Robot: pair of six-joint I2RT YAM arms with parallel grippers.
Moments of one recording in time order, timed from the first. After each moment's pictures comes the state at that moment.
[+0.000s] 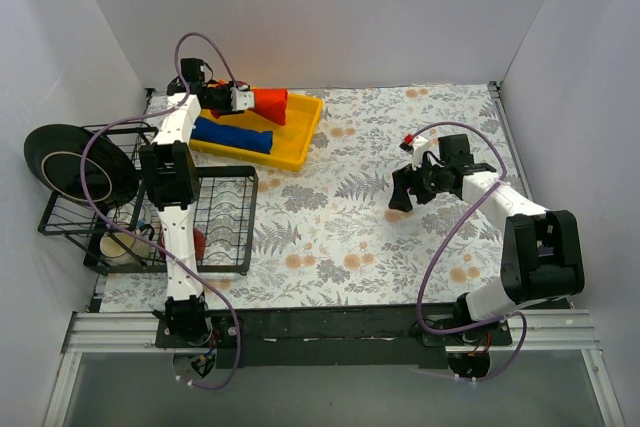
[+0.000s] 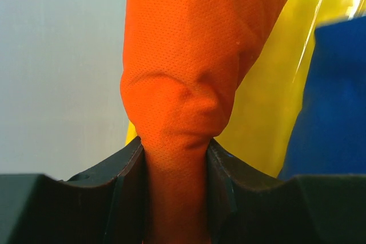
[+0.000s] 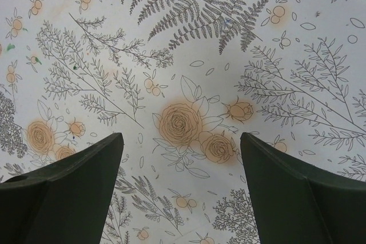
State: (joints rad) left arm 0.04 2.48 2.31 -0.69 0.84 1.56; right arm 0.16 1.49 0.89 -0.38 -0.58 -0.29
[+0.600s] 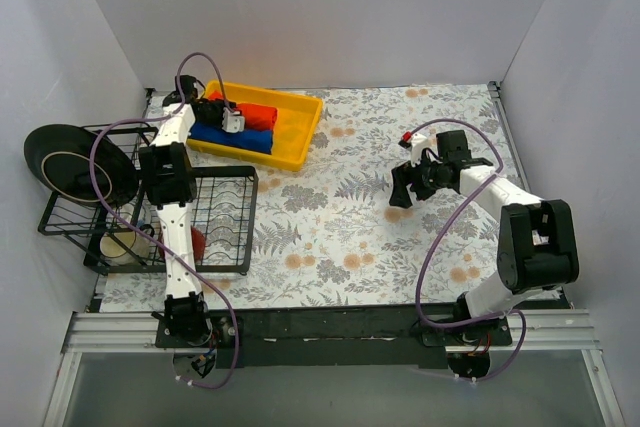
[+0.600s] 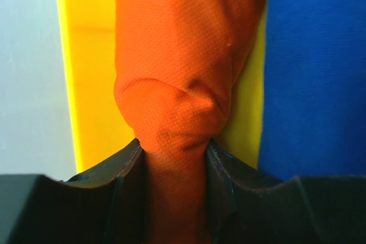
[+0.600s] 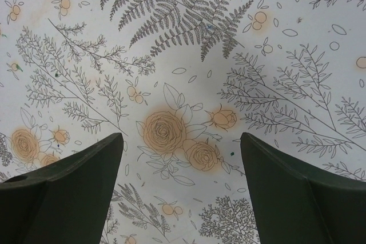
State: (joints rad) left arm 0.12 2.64 2.35 -0.71 0.83 1.92; right arm 0.16 1.55 0.93 -0.38 -0.55 -0.30
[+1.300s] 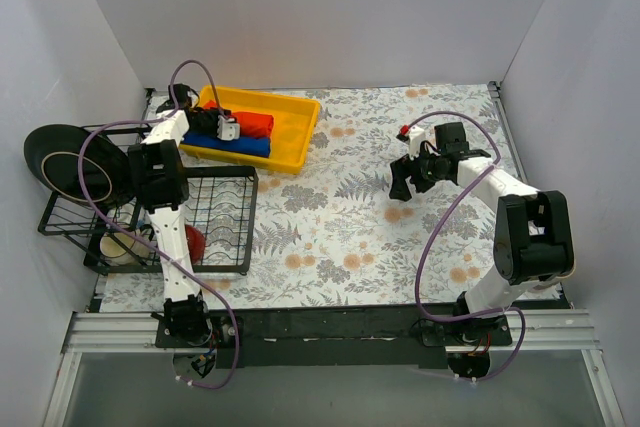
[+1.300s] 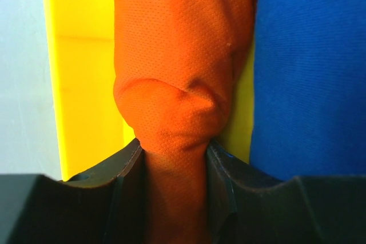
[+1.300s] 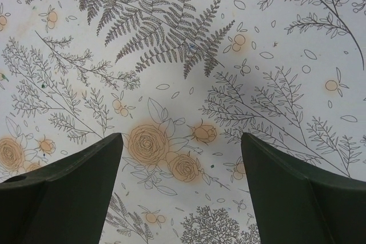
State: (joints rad) left arm 0.15 2.48 2.05 -0.63 0.86 1.94; right arm 0.16 1.62 1.01 -0.40 -0.53 -0.34
